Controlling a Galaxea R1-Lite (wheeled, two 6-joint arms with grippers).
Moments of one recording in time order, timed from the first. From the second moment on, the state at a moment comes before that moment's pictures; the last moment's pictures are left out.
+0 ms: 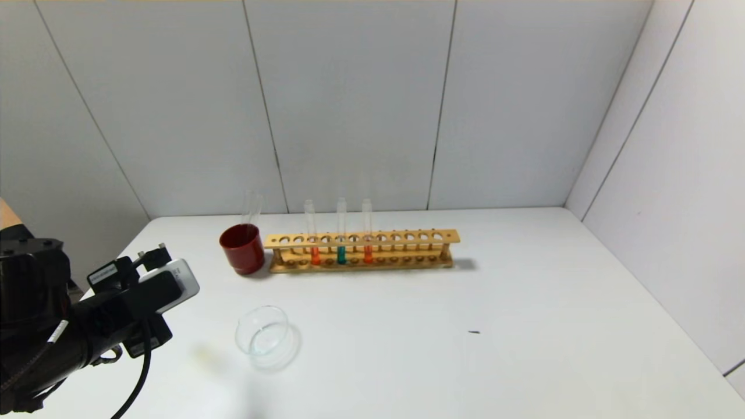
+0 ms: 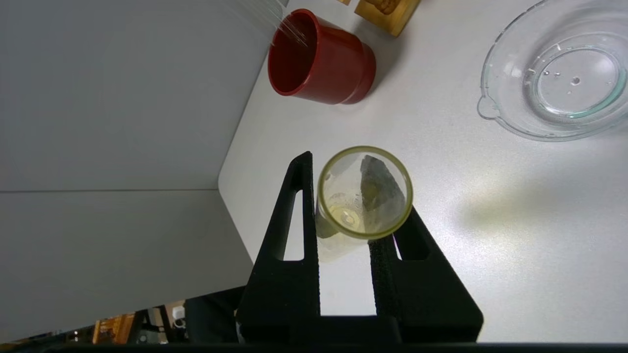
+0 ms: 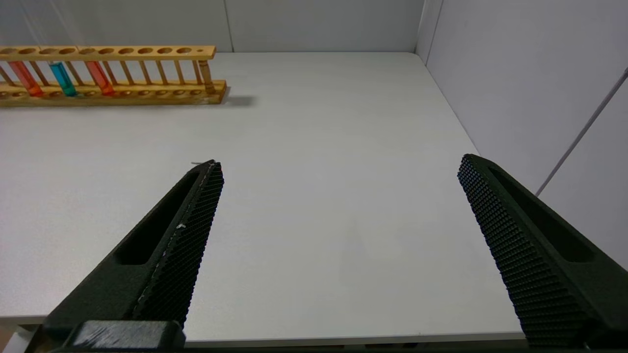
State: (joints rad) left arm -0.12 1.40 -0.33 -0.70 -0.03 1.02; right arm 0.00 0.00 0.00 0.00 0.00 0.00
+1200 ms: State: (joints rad) left arm -0.13 1.70 -0.31 -1.07 -0.01 1.48; right arm 0.00 0.00 0.00 0.00 0.00 0.00
